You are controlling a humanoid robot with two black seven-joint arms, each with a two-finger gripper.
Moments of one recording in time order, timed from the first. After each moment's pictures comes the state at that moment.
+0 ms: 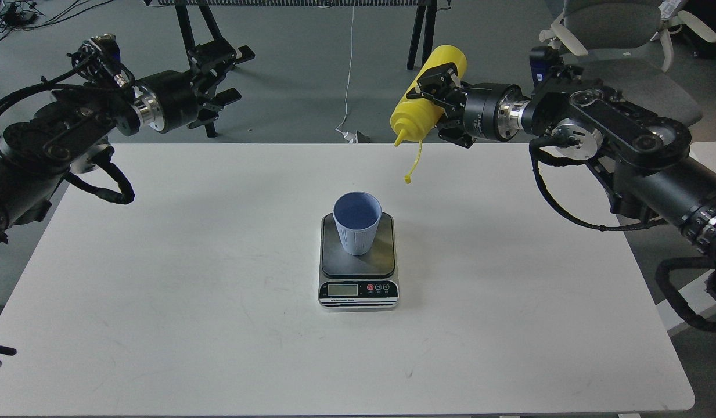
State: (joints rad) left arm -1.18 0.37 -0.02 -0.42 0.50 -0.49 -0.49; right arm 1.16 -0.23 0.44 0.66 -0.62 0.49 -0.13
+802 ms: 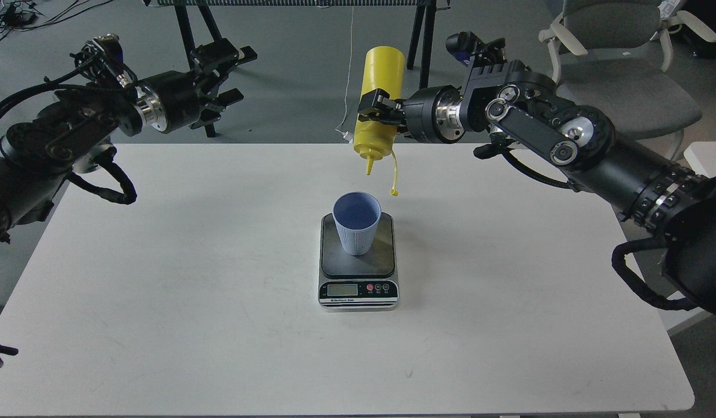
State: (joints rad) left arm -1.18 0.36 -0.02 -0.42 0.50 -0.49 -0.49; right arm 1.27 -0.08 0.31 0.66 -0.95 0.47 -0.12
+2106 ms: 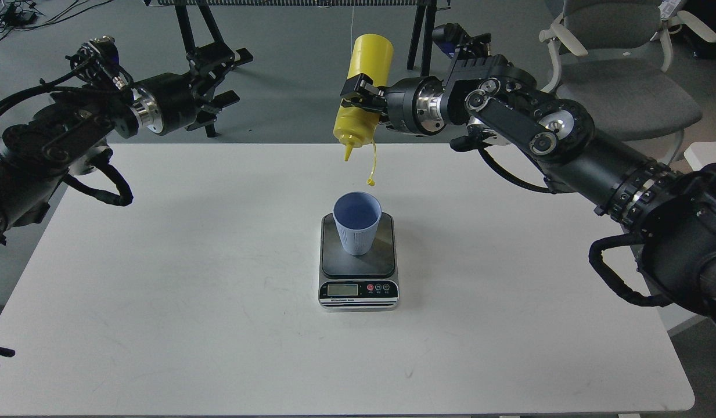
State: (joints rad) left arm -1.18 0.37 -0.02 -0.42 0.50 -0.49 -0.49; right arm 1.29 -0.03 0.37 0.60 -0.78 0.42 -0.17
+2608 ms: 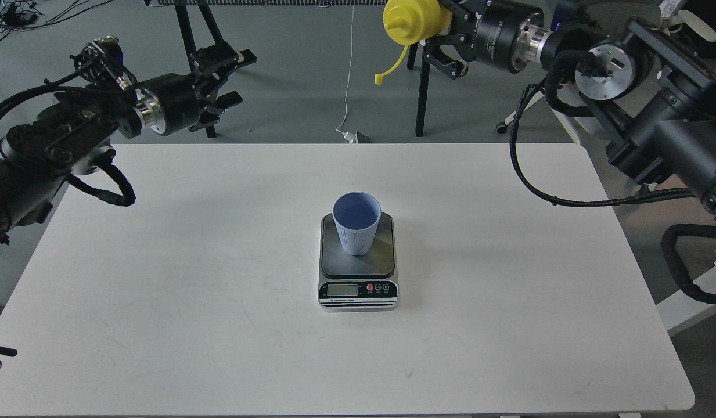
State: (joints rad) left arm -1.18 0.36 -0.02 -0.42 0.50 -0.49 -0.49; right arm 1.18 -0.33 0.73 0.69 0.05 0.44 -0.29
